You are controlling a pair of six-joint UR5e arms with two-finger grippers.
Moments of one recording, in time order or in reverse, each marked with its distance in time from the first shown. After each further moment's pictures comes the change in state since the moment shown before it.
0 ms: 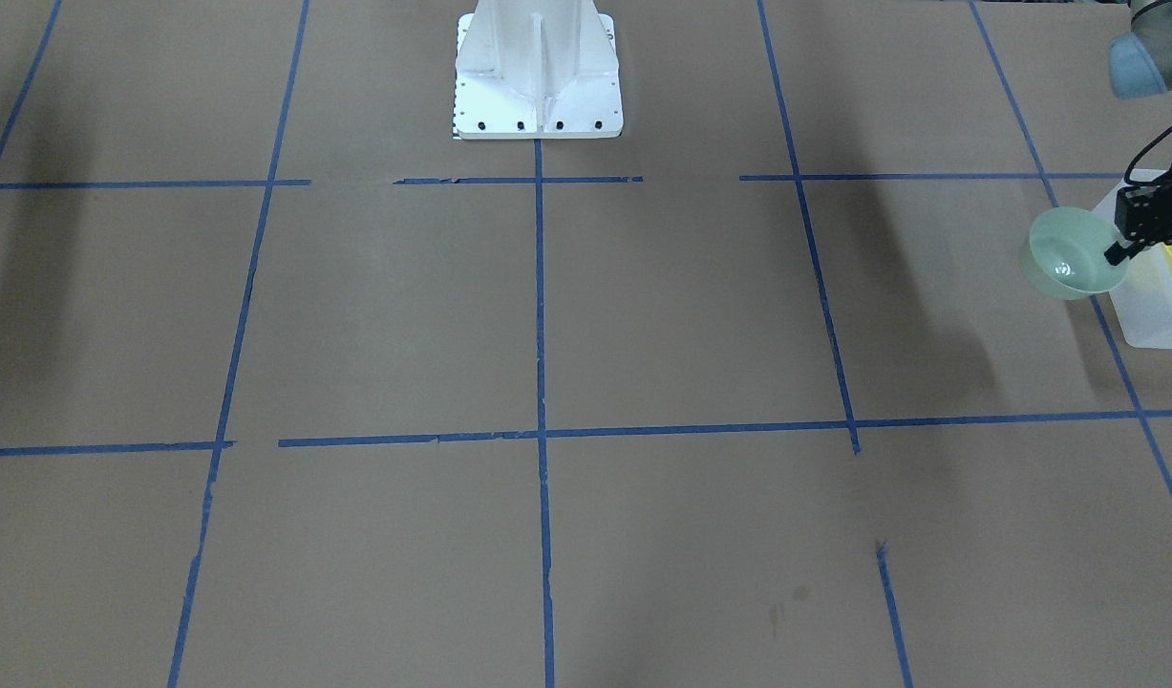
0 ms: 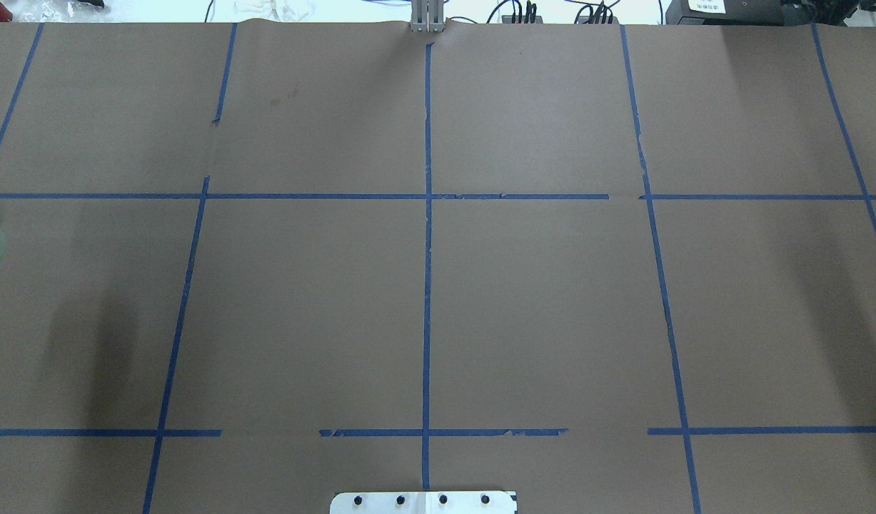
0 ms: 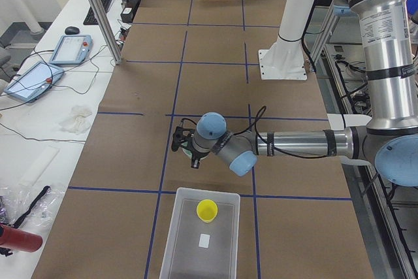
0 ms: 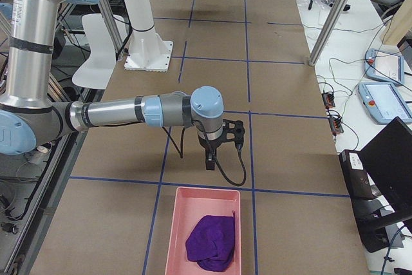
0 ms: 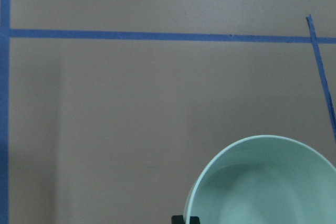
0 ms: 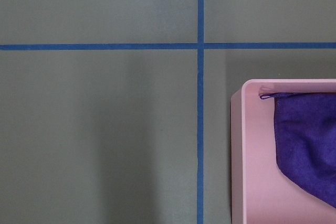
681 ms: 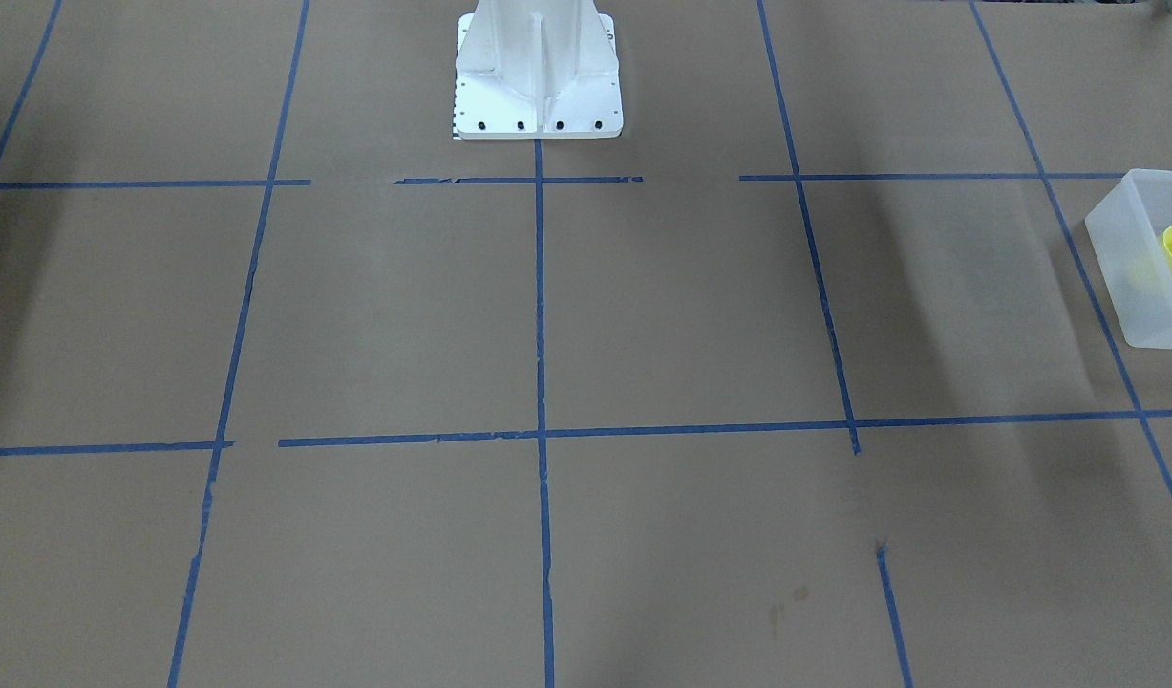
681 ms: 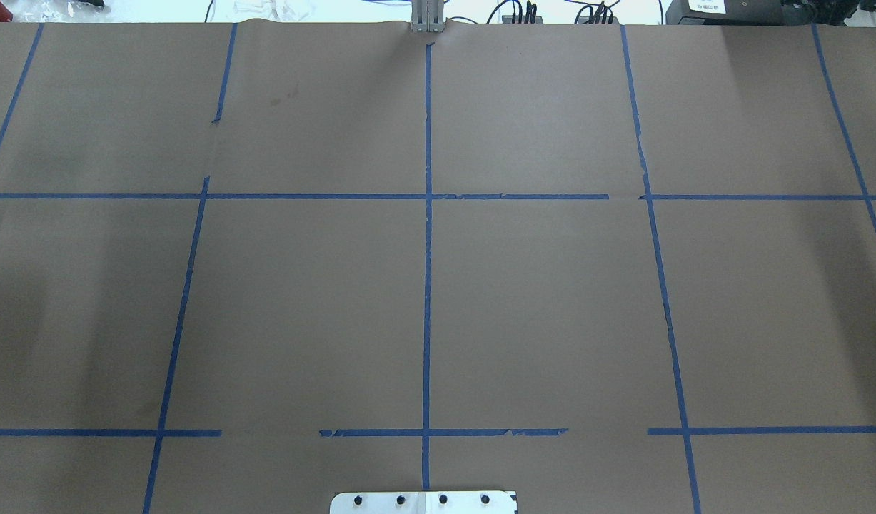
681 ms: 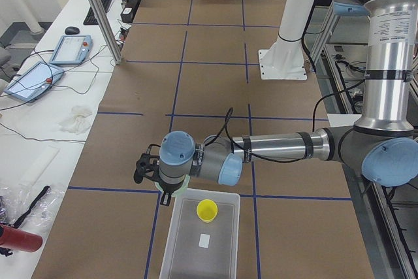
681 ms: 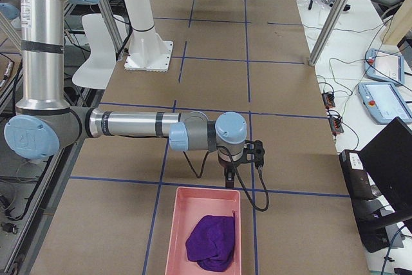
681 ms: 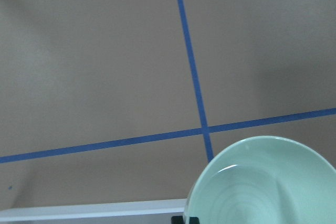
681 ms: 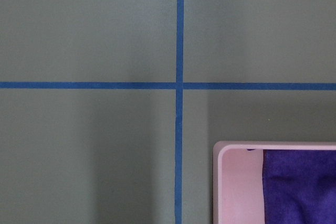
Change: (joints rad) left arm -0.304 -0.171 0.222 0.347 0.003 0.451; right arm -0.006 0.169 -0.286 0.134 0.014 0.008
